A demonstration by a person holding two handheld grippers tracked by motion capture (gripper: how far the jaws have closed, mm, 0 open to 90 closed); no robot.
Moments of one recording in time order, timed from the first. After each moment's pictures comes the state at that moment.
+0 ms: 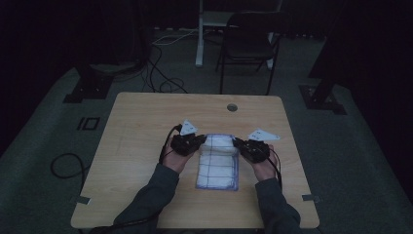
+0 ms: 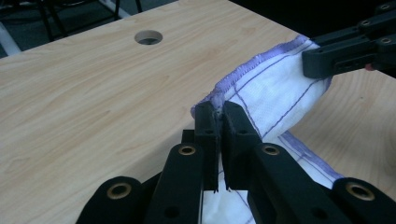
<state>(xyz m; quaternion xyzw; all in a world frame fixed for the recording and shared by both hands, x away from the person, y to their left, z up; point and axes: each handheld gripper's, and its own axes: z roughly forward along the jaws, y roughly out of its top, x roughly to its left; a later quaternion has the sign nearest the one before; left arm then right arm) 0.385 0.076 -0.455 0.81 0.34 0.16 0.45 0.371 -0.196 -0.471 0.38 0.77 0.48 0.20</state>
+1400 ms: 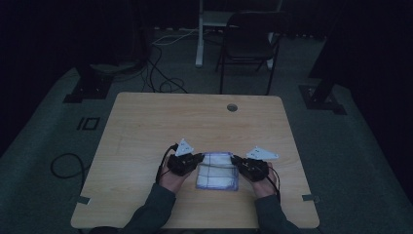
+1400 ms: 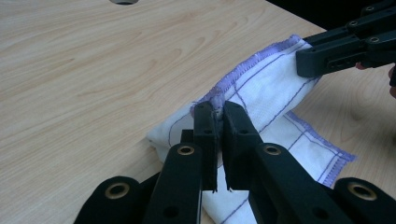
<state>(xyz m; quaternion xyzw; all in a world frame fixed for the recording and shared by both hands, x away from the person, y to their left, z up) 0.340 0.086 -0.491 0.81 0.34 0.13 0.46 0.327 -0.195 -0.503 0.38 0.78 0.47 0.17</state>
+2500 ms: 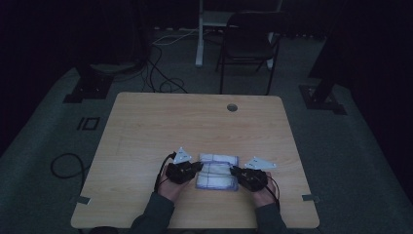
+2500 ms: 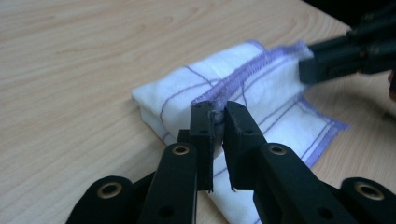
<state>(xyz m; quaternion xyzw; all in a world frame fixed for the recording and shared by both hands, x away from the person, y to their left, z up) 0.326 0.092 -0.510 0.81 0.36 0.10 0.46 0.307 -0.193 -0.527 0.39 0.79 0.45 0.15</state>
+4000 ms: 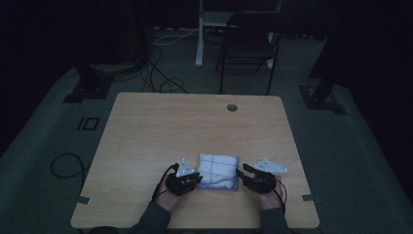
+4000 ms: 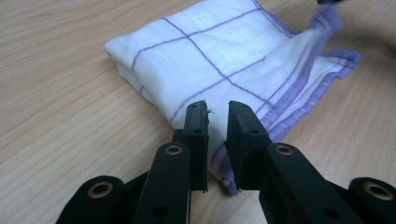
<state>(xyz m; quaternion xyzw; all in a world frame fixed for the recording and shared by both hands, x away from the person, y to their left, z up) 0.296 0.091 -0.528 0.84 0.33 0.11 0.42 0.295 -0.214 -0.521 0.43 0.75 0.47 0.18</state>
